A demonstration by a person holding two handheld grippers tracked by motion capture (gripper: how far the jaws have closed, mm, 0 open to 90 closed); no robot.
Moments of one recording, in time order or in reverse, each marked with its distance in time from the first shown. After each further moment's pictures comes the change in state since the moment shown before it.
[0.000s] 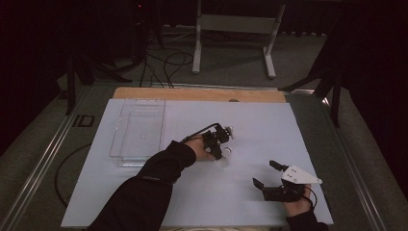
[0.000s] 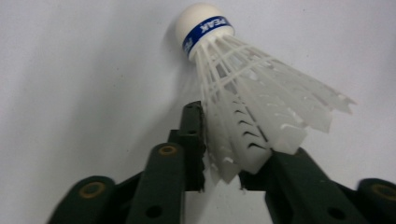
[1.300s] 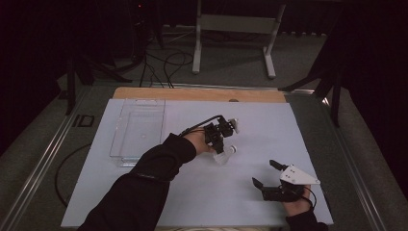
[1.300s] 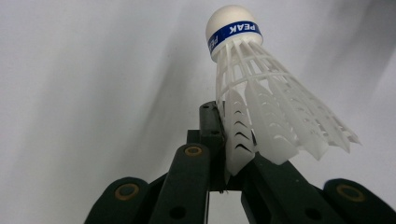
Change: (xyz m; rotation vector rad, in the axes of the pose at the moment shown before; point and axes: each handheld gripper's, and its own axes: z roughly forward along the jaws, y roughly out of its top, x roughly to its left) left arm -0.017 0.008 -0.061 0.000 -0.014 0.009; right arm 0.002 0.000 0.002 0.005 -0.028 -0.034
